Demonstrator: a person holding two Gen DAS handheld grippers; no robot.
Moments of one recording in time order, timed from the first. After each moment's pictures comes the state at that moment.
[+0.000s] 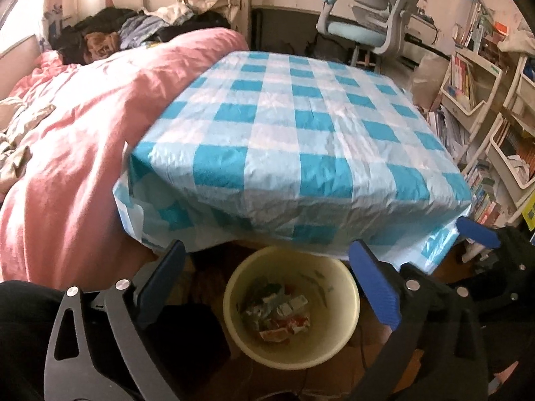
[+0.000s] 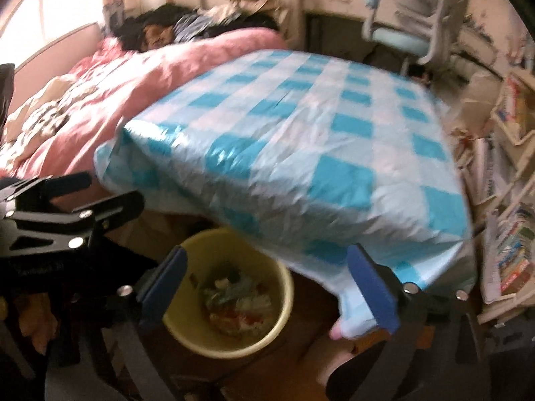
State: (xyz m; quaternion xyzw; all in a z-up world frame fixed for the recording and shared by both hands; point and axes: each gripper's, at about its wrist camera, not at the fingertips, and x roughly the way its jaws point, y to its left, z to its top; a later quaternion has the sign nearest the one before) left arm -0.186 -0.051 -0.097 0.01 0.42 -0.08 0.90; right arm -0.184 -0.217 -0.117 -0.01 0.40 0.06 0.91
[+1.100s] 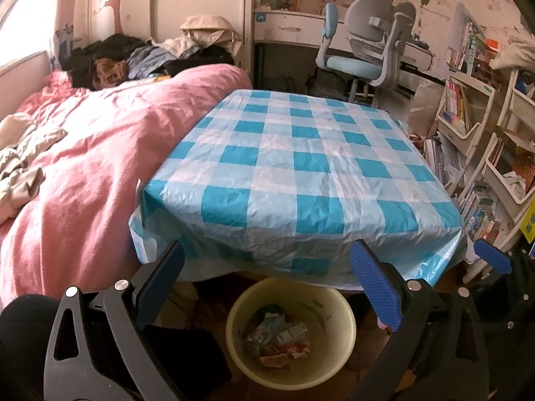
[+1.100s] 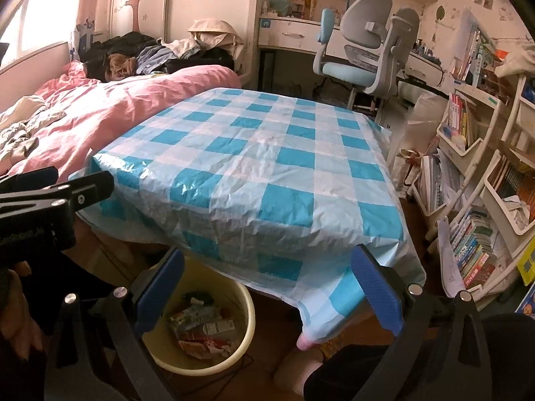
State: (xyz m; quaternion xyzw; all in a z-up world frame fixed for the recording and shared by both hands) left arm -0.200 -0.051 -0.071 0.01 0.35 -0.08 0.93; right arm -0.210 -0.217 -0.099 -0.02 0.34 -0.04 0.94
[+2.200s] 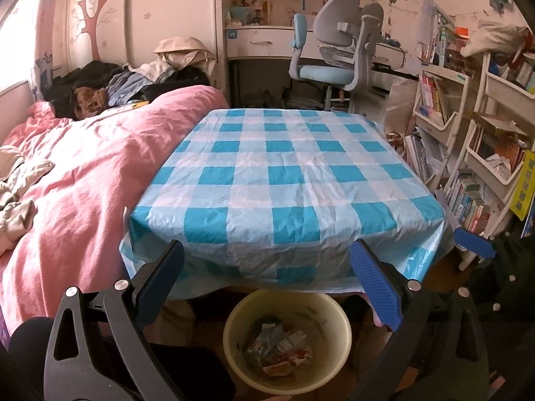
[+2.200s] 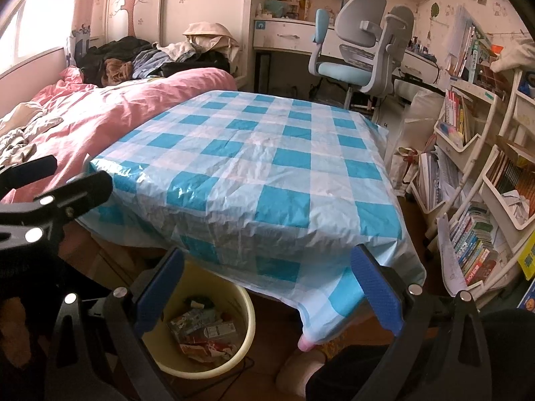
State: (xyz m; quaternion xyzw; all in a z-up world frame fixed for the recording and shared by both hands) left arm -0.213 -0.063 -0.056 0.04 0.32 -0.12 0.94; right arm -0.210 -0.218 -0.096 -0.01 0.34 -0.05 0.94
